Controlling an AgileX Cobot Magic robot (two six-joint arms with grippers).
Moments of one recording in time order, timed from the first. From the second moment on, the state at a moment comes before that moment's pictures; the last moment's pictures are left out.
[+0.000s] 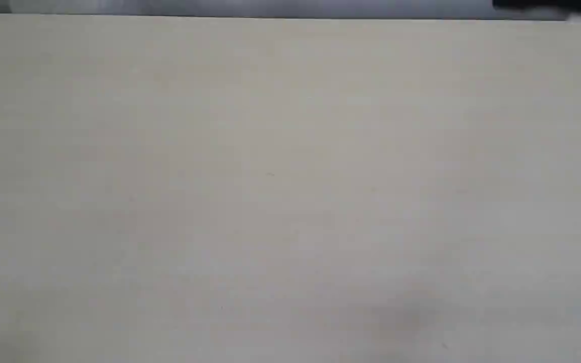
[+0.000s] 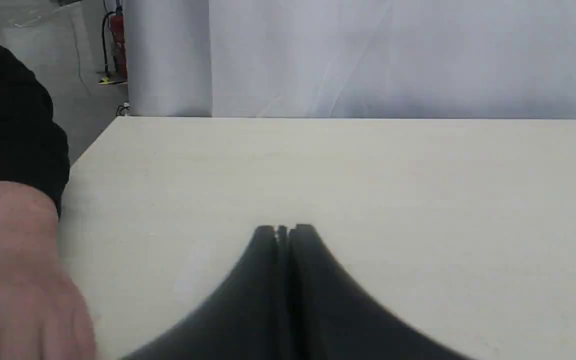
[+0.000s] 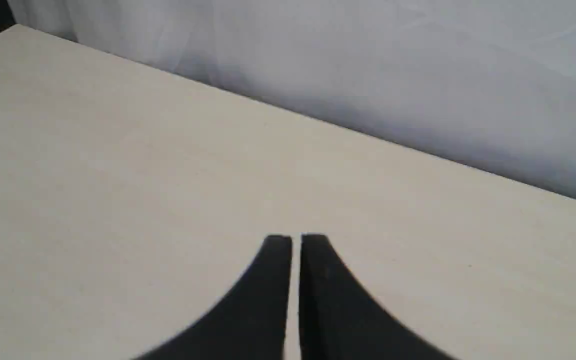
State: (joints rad) left arm 0.07 0.00 0.00 0.07 0.26 -0.07; right arm 0.41 0.98 -0.91 -0.04 0.46 0.05
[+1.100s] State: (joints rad) left arm 0.07 0.00 0.00 0.07 0.26 -0.07; right arm -0.05 0.29 -0.01 -0.09 -0.16 0.05
